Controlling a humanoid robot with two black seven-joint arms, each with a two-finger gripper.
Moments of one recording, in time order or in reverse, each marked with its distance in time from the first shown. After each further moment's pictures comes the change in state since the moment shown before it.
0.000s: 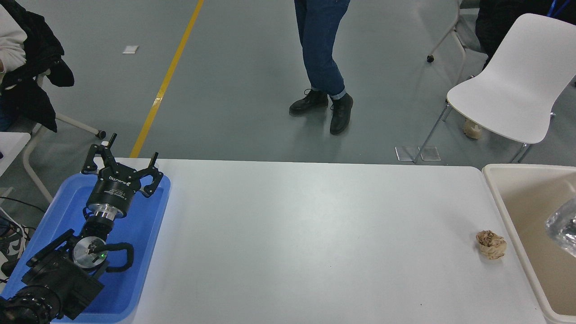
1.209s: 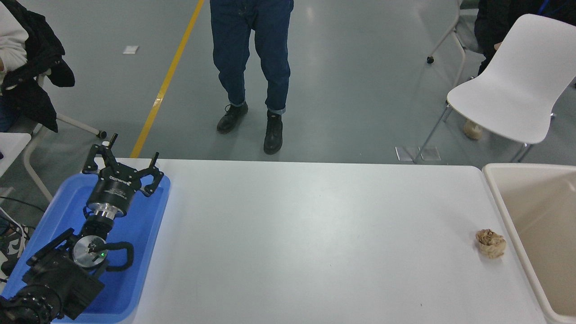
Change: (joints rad) left arm -0.002 -0.001 0.000 0.000 0.001 0.000 0.000; right arm 0.368 -0.278 -0.171 0.740 -0.166 0.013 0.003
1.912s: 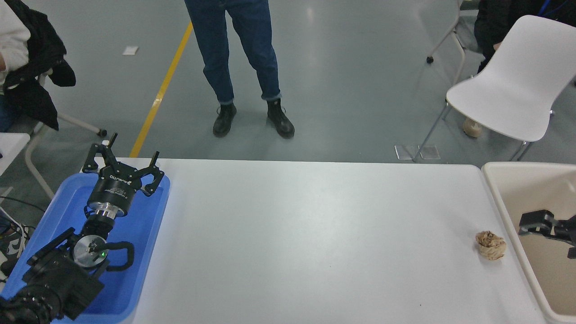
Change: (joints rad) left arm 0.000 0.000 0.000 0.000 0.000 0.000 0.002; right arm 0.868 0.203 -0.624 0.415 -0.036 0.722 0.000
